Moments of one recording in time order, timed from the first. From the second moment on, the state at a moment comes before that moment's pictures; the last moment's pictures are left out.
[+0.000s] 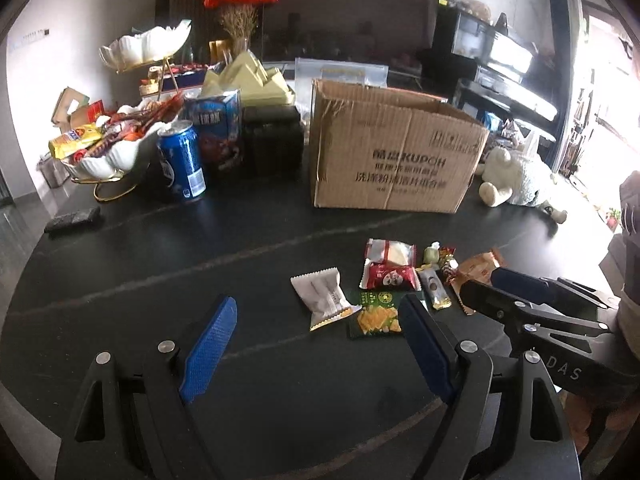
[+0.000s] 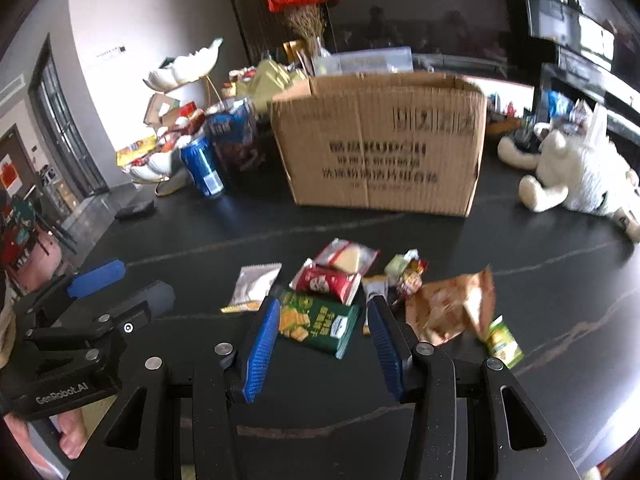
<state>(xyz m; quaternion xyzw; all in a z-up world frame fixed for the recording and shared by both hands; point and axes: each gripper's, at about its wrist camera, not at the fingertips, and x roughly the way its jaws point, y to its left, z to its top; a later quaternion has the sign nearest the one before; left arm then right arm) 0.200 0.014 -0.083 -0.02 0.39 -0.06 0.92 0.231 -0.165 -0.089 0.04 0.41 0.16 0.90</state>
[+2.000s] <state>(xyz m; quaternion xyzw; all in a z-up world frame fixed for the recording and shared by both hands) 0.267 0.001 -0.145 -0.06 0.46 -0.08 0.88 0.288 -0.178 -0.144 0.06 0.45 0.12 0.88</state>
